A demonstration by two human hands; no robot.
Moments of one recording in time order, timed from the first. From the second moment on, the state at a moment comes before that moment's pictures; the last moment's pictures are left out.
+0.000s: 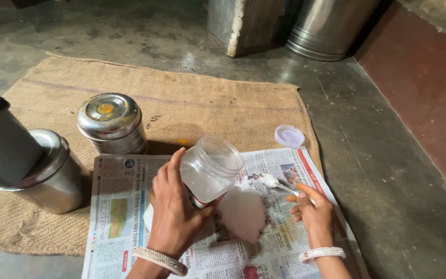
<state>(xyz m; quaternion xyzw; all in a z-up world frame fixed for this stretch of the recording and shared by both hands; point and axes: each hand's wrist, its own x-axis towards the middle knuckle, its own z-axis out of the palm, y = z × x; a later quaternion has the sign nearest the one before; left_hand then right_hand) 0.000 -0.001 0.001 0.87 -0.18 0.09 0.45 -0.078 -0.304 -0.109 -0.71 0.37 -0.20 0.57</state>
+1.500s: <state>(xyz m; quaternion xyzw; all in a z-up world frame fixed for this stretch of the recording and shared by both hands) 0.001 -0.002 -0.002 0.87 -0.20 0.09 0.45 -0.103 -0.329 -0.059 -0.56 0.33 -0.10 0.75</state>
